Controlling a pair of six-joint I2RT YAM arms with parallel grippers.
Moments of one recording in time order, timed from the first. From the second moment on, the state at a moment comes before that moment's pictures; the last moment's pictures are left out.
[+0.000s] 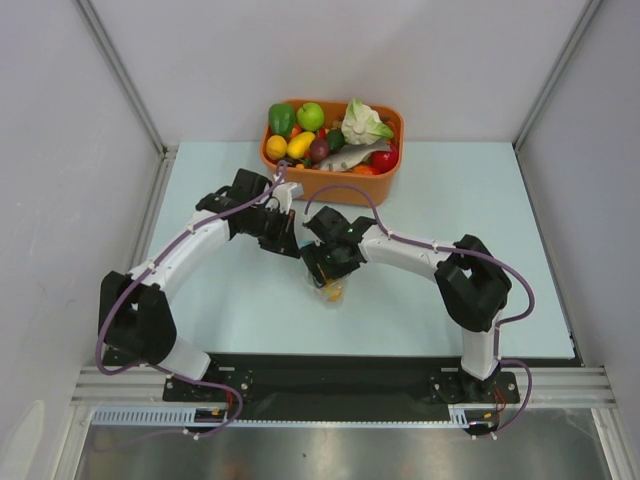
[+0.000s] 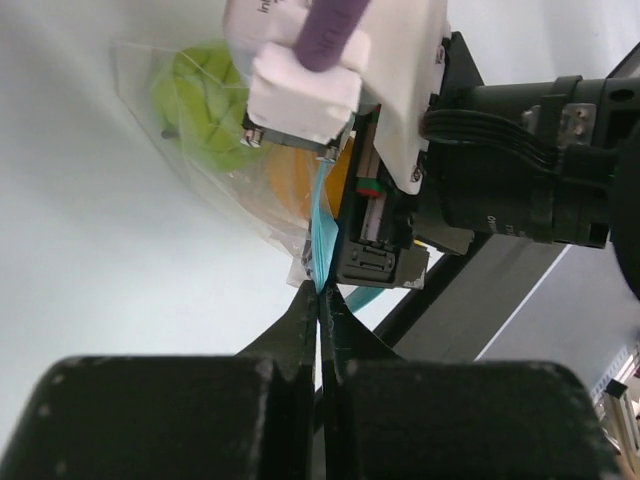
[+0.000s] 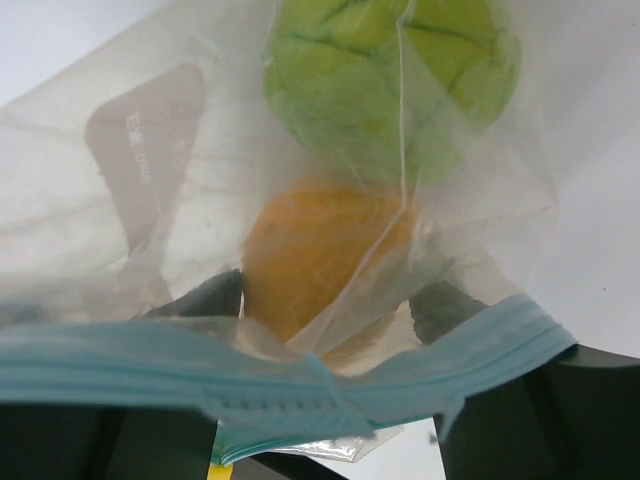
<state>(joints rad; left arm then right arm) -0.38 1.50 1.22 -0.76 0.57 -0.05 0.87 1.91 1.41 -0.62 -0.04 0.33</state>
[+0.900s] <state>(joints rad) -0.39 1.54 1.22 -0.75 0.54 -0.05 0.78 1.69 1.41 -0.49 -0.17 0.38</state>
